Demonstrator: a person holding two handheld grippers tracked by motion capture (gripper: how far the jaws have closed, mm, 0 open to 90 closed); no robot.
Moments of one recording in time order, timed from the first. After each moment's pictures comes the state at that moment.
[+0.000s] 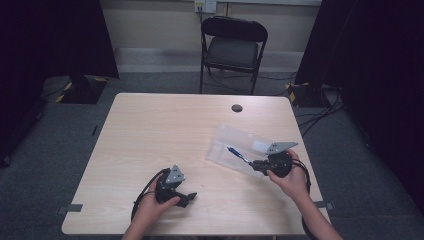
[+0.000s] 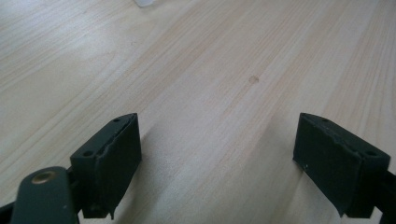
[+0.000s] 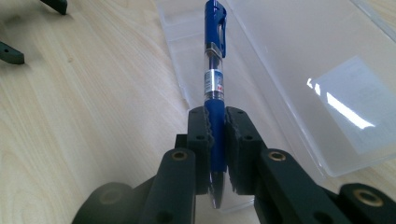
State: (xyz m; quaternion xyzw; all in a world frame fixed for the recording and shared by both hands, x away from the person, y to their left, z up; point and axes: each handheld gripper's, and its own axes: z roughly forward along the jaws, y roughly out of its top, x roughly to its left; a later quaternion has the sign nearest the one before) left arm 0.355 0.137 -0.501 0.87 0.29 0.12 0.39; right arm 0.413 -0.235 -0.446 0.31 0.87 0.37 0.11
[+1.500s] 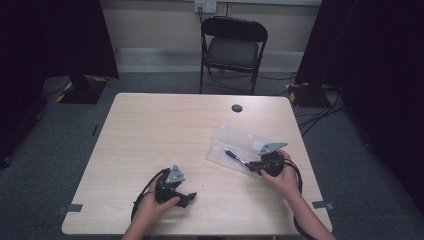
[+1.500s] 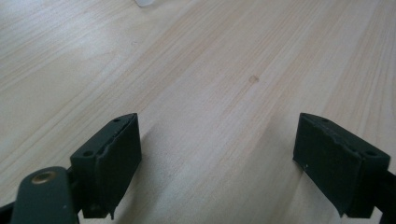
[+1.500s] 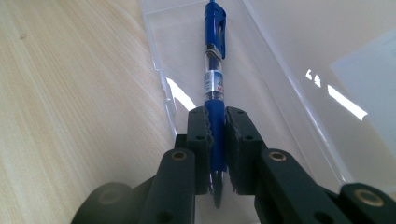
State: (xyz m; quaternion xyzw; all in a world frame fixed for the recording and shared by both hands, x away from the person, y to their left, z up) left arm 0.355 0.138 -0.501 0.87 0.29 0.12 0.38; right arm 0.431 -0.225 -0.476 0.31 0.88 0.35 0.11
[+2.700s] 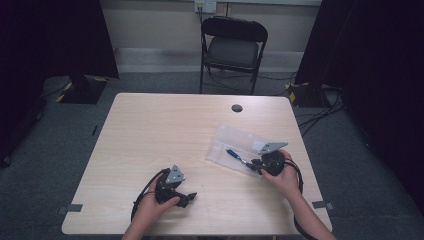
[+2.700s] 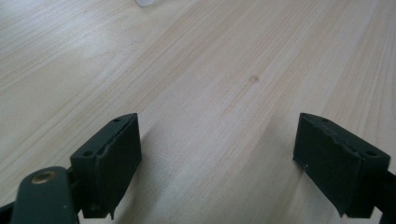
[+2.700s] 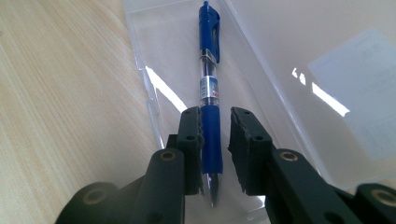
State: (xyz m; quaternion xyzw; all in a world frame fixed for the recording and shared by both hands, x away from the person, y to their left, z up) left arm 0.355 0.138 -0.500 0.87 0.29 0.12 0.38; right arm 0.432 -0.228 -0.475 0.32 0.88 0.34 0.13
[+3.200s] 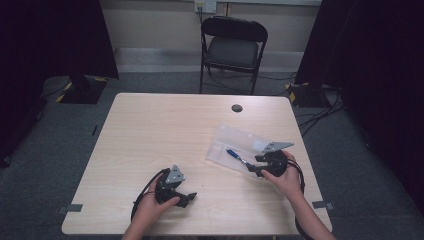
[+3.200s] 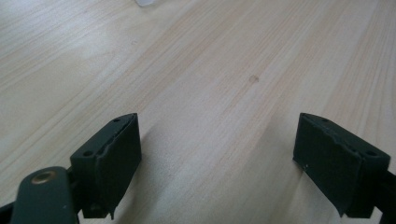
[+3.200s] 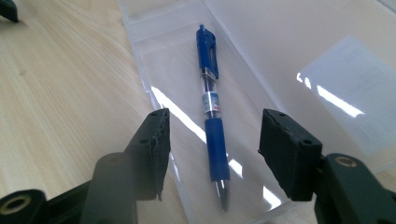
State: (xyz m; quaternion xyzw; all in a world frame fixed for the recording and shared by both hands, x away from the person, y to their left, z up) left arm 0.355 0.138 -0.500 0.87 0.29 0.12 0.38; right arm 0.427 -0.232 -0.470 0.35 0.85 0.38 0.12
